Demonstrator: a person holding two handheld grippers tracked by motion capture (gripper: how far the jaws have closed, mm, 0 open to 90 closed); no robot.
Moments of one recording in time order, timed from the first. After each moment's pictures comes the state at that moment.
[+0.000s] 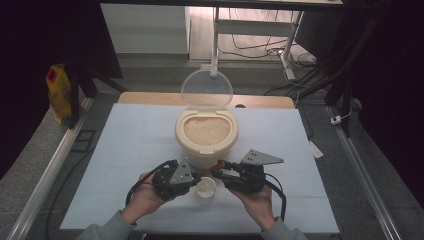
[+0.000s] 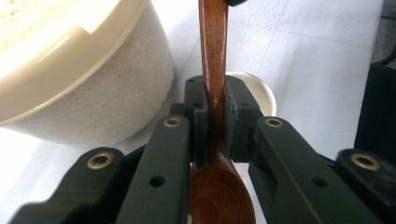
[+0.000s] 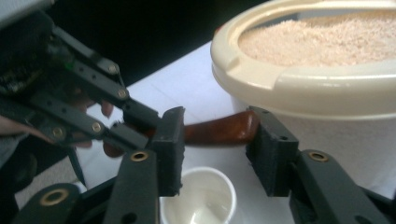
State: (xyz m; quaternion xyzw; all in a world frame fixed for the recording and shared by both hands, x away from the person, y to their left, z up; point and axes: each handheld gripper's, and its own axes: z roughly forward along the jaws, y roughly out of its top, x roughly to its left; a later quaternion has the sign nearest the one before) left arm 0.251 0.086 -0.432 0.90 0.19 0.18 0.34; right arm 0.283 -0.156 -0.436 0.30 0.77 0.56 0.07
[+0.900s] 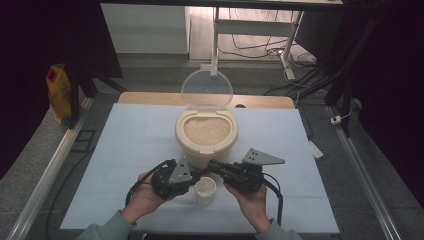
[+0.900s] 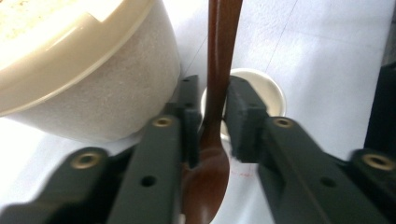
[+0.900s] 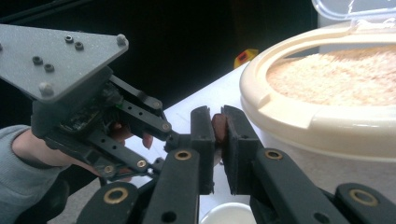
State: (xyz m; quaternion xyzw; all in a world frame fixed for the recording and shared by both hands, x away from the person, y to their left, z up) left arm 0.254 0.091 -0.436 0.90 0.20 0.18 0.35; right arm 0.279 -0.149 -0.429 0.29 0.73 0.62 0.04
